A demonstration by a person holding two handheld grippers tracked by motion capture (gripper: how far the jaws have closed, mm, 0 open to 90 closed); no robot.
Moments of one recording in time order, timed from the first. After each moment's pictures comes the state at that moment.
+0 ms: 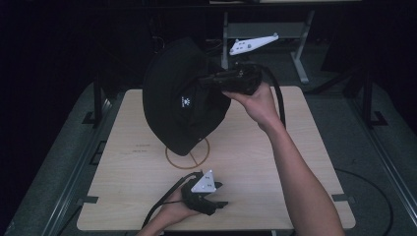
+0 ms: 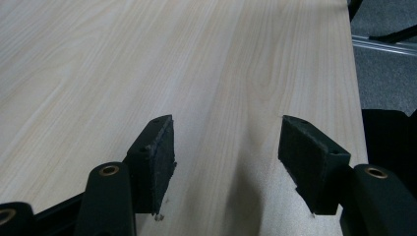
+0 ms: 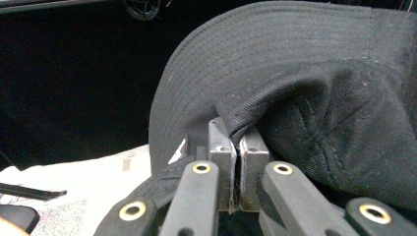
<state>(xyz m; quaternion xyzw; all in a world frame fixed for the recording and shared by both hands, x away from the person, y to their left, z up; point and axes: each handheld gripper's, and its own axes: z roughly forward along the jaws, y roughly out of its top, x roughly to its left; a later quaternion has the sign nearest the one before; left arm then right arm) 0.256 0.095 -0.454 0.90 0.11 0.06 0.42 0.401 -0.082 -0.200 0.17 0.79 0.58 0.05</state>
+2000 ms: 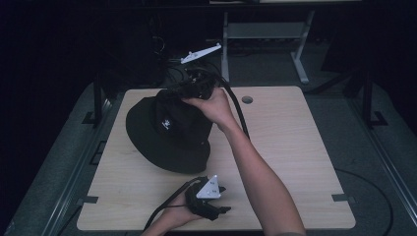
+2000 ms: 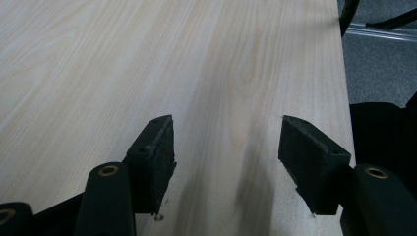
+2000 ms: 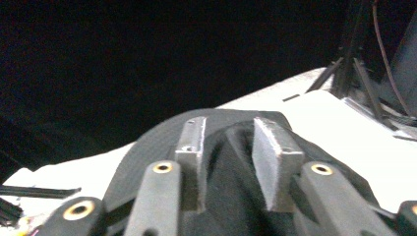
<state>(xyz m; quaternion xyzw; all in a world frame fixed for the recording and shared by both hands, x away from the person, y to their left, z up) 0.246 0.086 -0.457 0.91 0.09 0.06 0.40 0.440 0.016 -0.243 0.21 0.81 0.54 0.00</state>
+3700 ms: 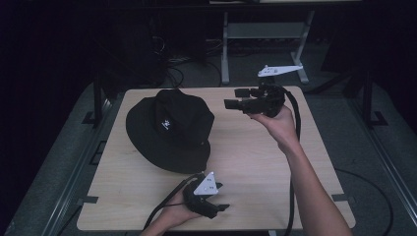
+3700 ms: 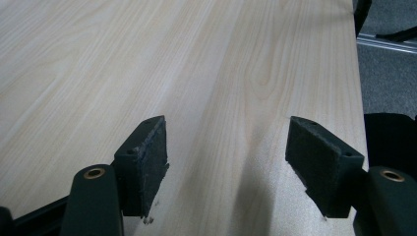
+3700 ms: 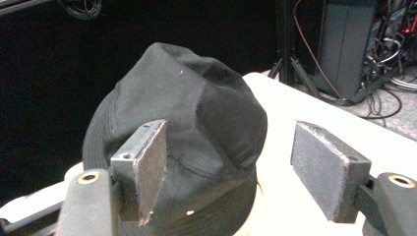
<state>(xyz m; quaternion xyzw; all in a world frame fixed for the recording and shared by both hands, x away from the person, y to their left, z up) 0.250 0.090 -0.456 0.90 0.12 0.06 0.41 0.395 -0.144 -0.266 0.30 0.77 0.56 0.04</state>
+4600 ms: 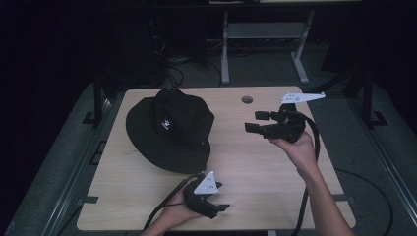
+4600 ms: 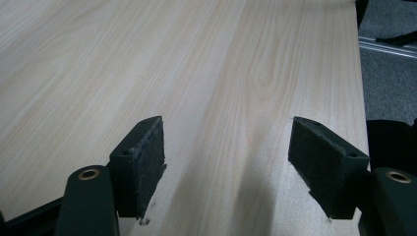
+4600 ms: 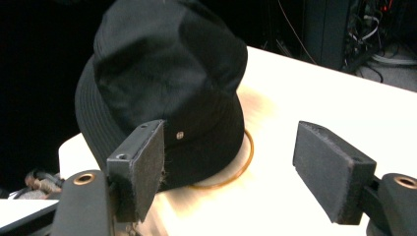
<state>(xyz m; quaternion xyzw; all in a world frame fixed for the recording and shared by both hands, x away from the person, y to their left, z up) 0.251 0.090 -0.458 0.90 0.13 0.06 0.42 0.354 -0.193 -0.313 0.33 0.77 0.55 0.05</state>
